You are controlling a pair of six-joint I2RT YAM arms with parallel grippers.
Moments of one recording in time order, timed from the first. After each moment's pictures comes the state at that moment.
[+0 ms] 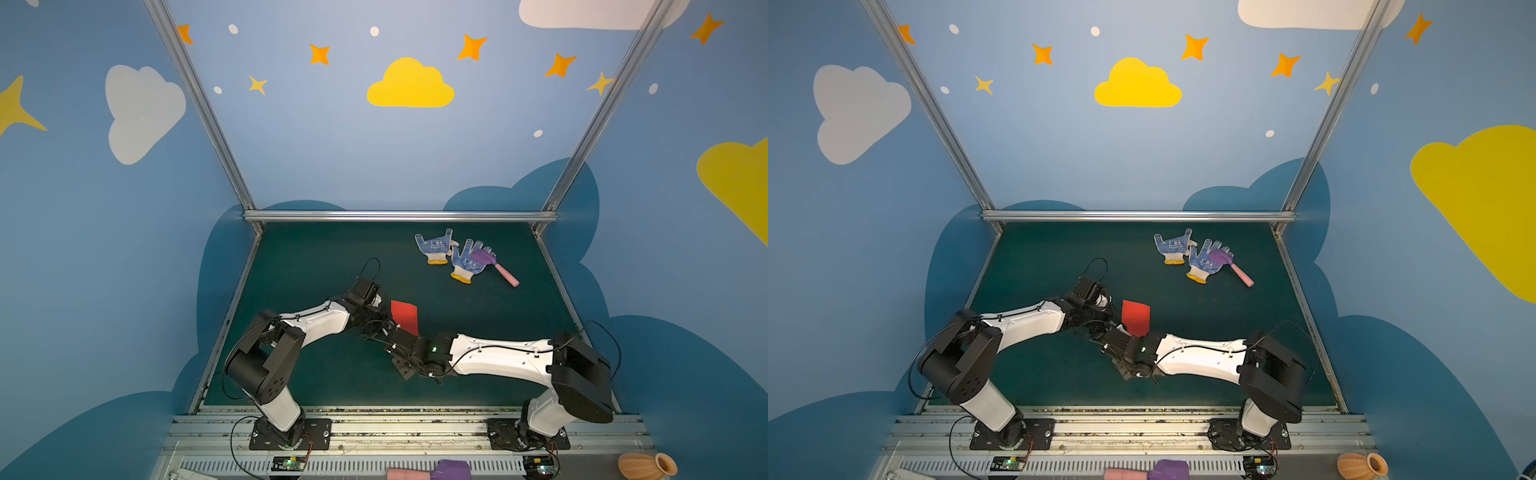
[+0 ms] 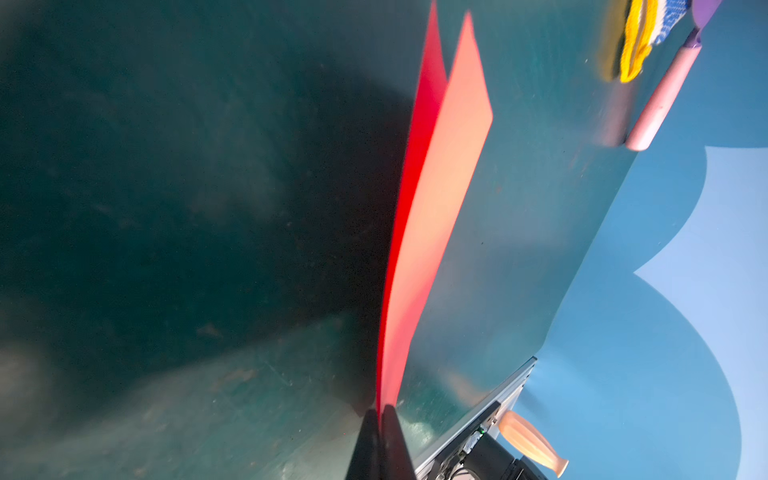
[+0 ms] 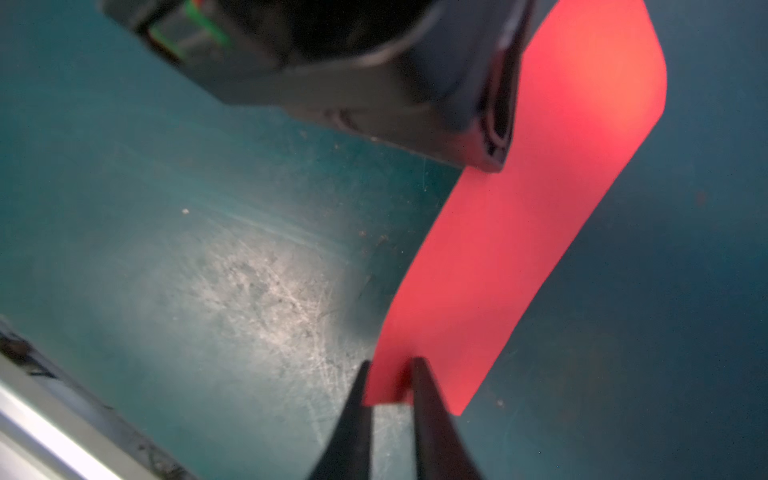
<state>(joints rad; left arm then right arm) -0.55 1.66 0.88 -0.24 0.52 -1.01 1.23 1.61 1.03 -0.55 0.27 0.43</state>
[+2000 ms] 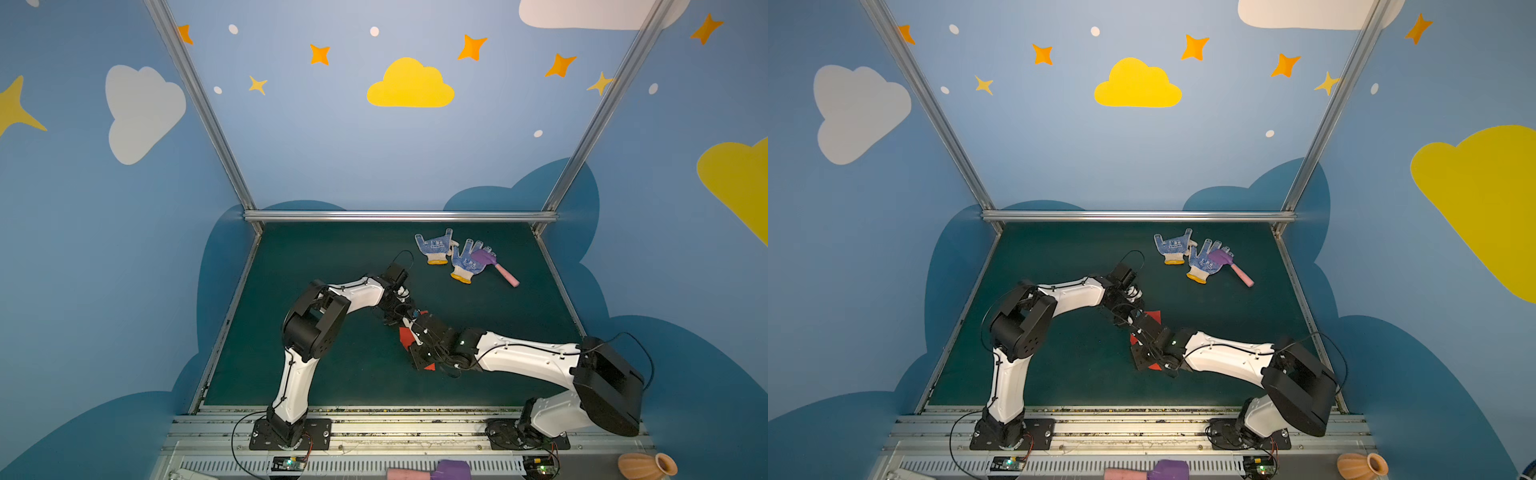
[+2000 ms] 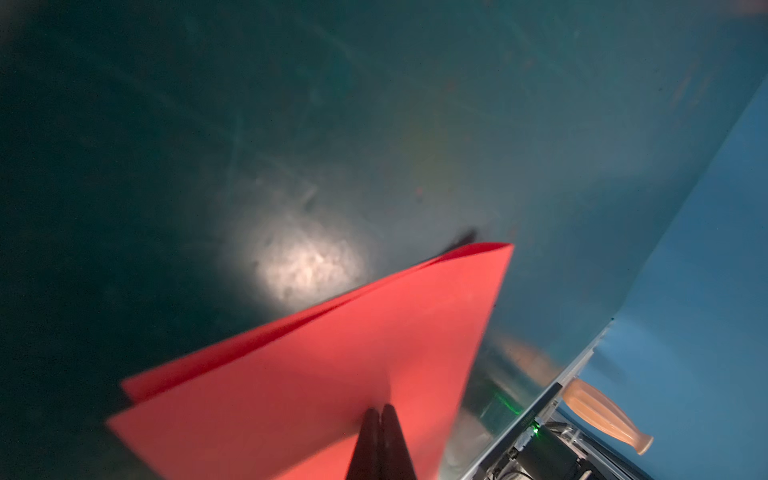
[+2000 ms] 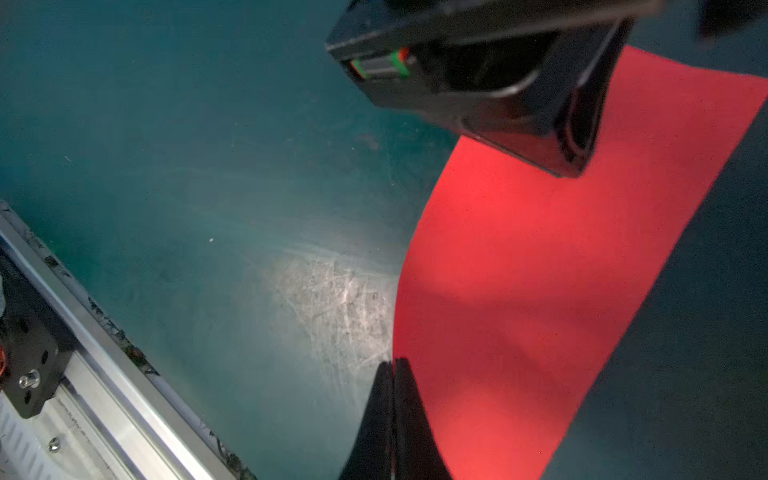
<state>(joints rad) -0.61 2.09 1.38 -0.53 0.57 -0.71 1.04 1.47 0.79 -0.32 0.01 0.51</state>
